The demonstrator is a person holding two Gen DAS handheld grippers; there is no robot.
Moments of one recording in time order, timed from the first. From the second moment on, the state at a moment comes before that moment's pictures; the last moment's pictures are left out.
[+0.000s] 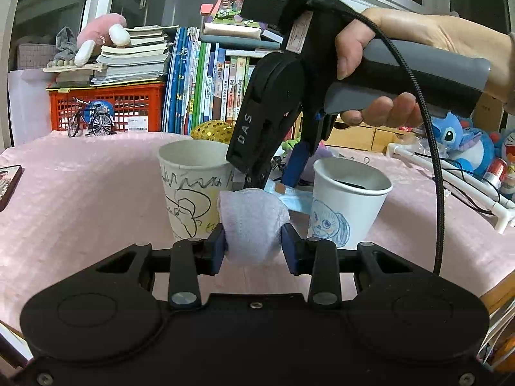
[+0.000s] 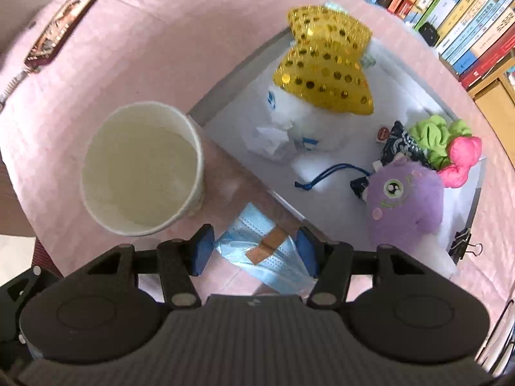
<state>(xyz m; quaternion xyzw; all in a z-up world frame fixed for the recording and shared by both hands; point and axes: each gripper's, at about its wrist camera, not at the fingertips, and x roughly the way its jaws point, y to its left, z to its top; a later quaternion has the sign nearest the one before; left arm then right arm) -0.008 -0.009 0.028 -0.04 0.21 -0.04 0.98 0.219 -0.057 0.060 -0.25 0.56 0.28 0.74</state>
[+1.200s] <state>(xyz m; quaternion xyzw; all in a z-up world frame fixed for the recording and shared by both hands) 0.059 -0.010 0.100 -0.01 0.19 -0.06 0.98 0.126 -0.216 0.121 0.01 0.25 0.22 0.94</state>
